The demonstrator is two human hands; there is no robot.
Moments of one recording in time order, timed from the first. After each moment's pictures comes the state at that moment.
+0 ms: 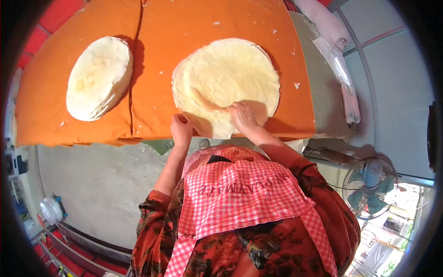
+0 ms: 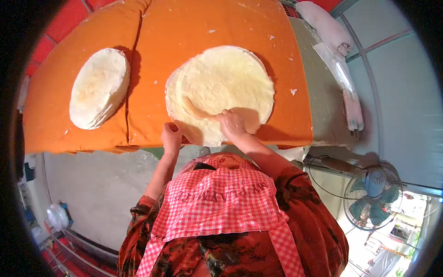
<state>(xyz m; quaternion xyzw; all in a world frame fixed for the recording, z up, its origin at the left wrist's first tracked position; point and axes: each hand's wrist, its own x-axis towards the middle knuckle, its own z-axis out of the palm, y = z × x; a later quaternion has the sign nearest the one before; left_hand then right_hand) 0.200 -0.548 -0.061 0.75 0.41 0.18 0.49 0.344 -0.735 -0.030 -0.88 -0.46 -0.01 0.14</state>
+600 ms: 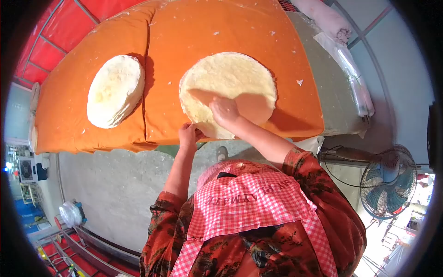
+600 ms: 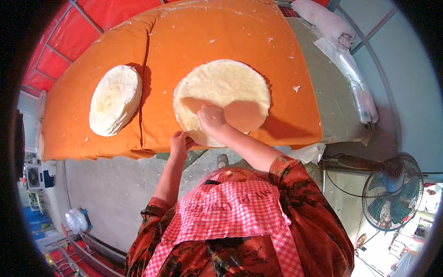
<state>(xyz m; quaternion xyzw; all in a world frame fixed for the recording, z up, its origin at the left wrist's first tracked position) 0.194 -0.556 -0.051 0.46 0.43 0.10 0.77 0.322 -0.676 0.012 -0.87 -0.47 -0.02 0.15</state>
